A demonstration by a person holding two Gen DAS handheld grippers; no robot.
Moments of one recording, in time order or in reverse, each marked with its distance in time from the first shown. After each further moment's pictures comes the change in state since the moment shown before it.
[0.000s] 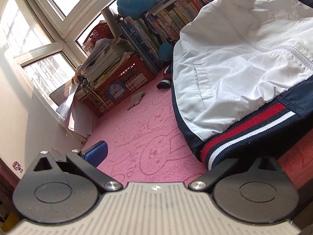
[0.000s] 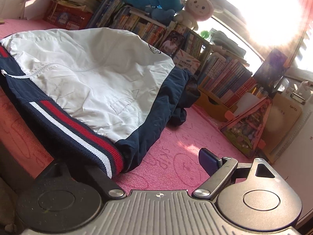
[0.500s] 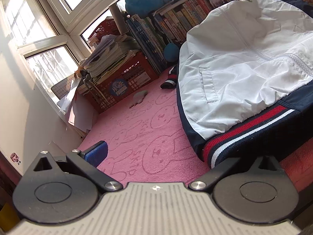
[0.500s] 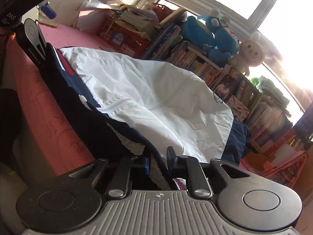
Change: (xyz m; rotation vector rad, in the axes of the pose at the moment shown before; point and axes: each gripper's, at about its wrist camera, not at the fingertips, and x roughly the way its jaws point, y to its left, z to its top) left arm -0.008 0.009 -0.002 -0.052 0.002 -0.011; right arm -0.014 0.070 0.038 -0.149 -0.149 0.206
